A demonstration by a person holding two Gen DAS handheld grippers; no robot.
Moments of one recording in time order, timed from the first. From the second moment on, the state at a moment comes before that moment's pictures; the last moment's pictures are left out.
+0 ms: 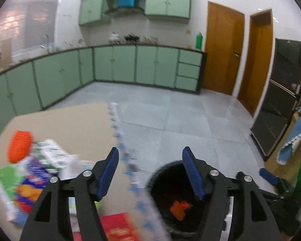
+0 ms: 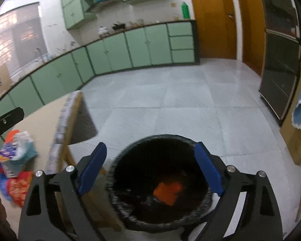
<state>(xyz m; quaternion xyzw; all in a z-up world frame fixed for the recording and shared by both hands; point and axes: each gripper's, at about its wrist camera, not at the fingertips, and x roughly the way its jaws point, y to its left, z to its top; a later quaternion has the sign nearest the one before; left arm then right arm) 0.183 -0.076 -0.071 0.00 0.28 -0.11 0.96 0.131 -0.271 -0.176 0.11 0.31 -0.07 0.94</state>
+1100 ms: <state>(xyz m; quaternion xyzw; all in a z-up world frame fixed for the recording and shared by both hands) 0.067 0.121 -0.106 -0.01 0.28 0.07 0.96 0.085 -0.052 -0.178 0.03 0.31 0.09 0.95</state>
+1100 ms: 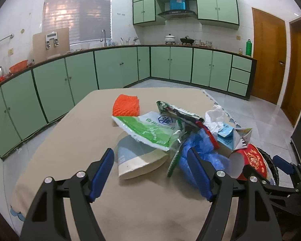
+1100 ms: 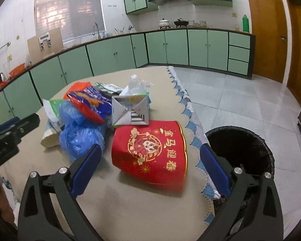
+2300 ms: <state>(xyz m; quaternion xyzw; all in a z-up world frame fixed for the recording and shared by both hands) 0.071 0.109 -0.115 -0.01 0.30 0.05 0.95 0.100 -0.069 -0.179 0.03 0.35 0.10 0.93</state>
